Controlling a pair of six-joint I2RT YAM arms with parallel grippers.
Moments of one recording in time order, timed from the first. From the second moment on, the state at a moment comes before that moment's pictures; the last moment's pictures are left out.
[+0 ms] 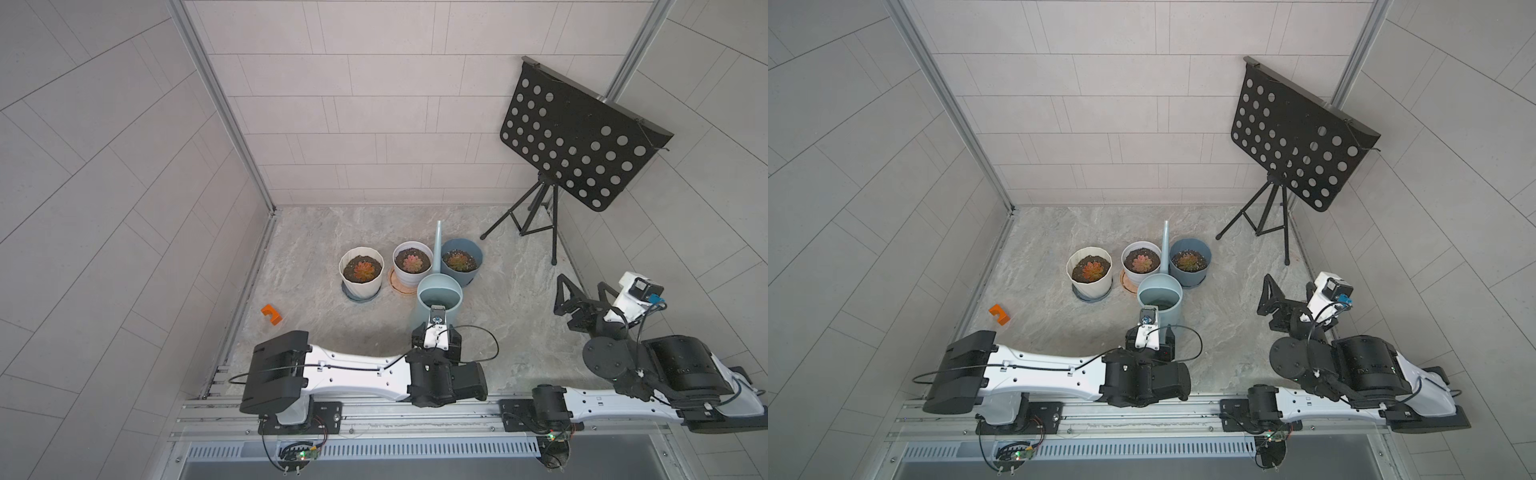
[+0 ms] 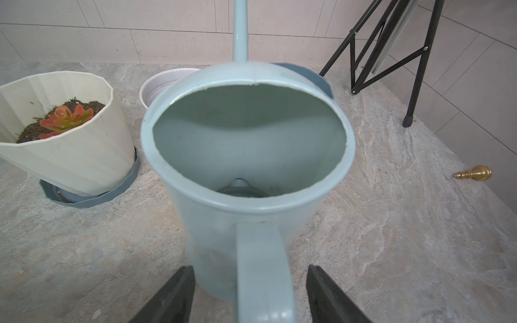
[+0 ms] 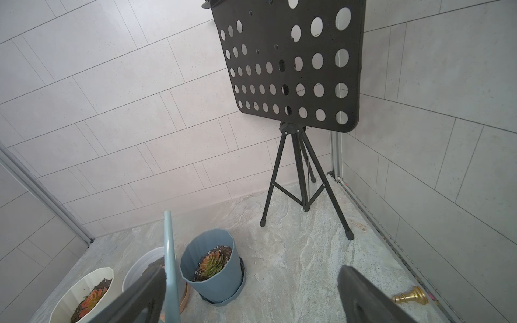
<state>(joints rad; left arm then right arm) -1.50 1.64 1.15 -0.60 -1.05 -1.16 1.44 0.50 1.14 -1.46 1.48 1.11</state>
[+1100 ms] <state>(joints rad) -1.66 1.17 1.18 -0.89 -0.91 -0.87 1.43 0.49 1.15 -1.42 1.46 1.03</state>
